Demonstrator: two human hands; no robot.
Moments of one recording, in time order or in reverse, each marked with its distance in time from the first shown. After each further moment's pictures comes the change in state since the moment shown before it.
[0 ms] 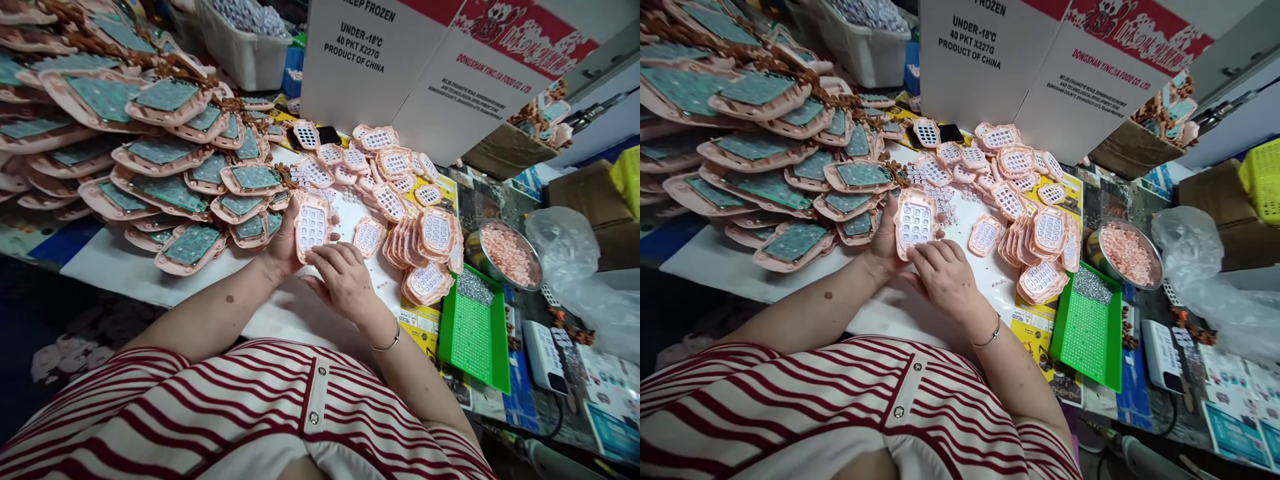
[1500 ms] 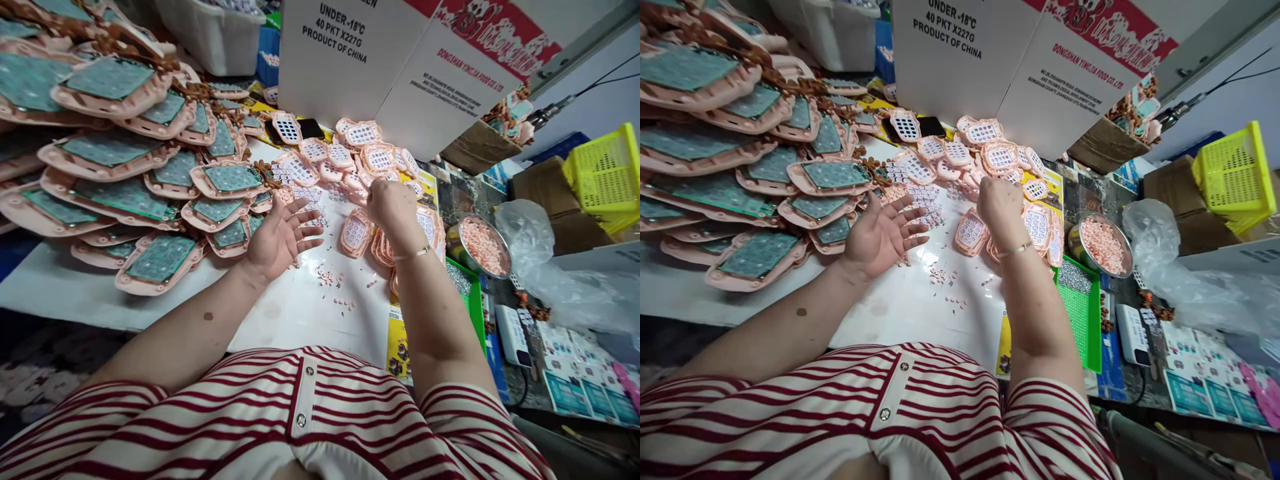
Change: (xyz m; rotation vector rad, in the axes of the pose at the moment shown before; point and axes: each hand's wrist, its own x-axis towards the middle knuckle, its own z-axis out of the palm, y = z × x) left_hand 0.000 0.009 -0.004 -0.017 -0.013 -0.017; right_hand 0.055 0.140 -0.024 -0.536 -0.377 0.666
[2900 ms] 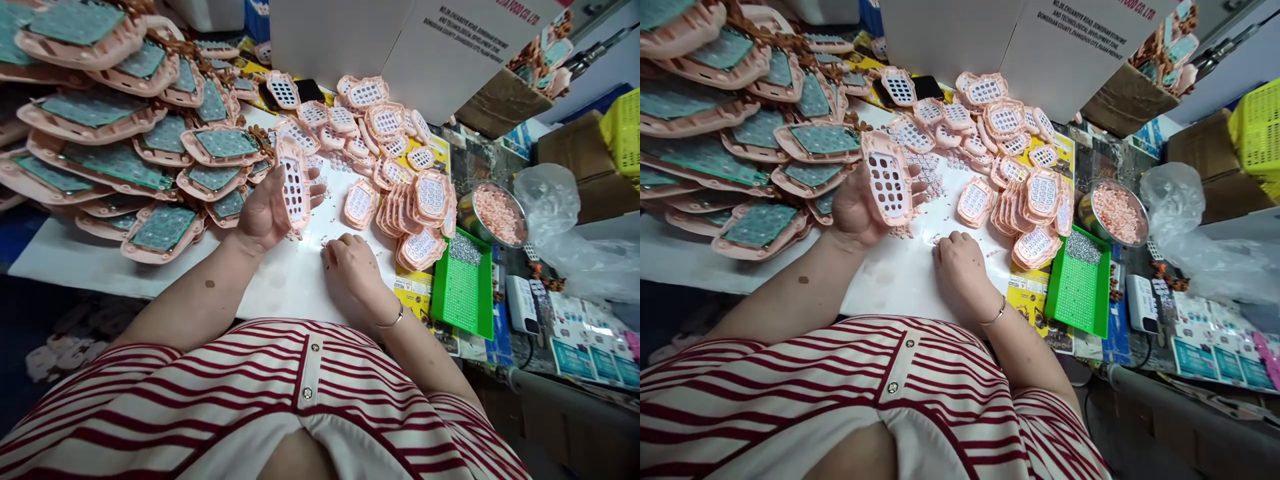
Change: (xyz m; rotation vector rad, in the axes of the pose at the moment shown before) left_hand -0.006 0.004 -0.009 -0.003 -0.124 0.154; right_hand -0.153 -0.070 0.027 0.300 -0.070 -0.268
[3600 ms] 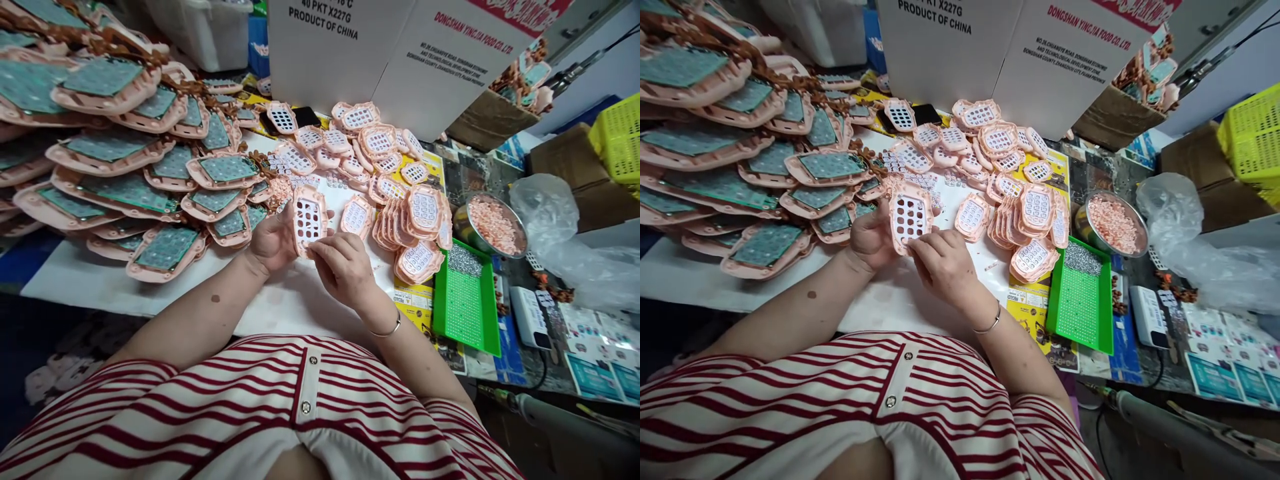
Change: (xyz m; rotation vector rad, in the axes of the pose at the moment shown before) left_hand -0.004 -0.015 0.003 -0.029 -0.096 -0.249; right_hand 0.015 -0.005 -0.018 0.219 0.427 -0.327
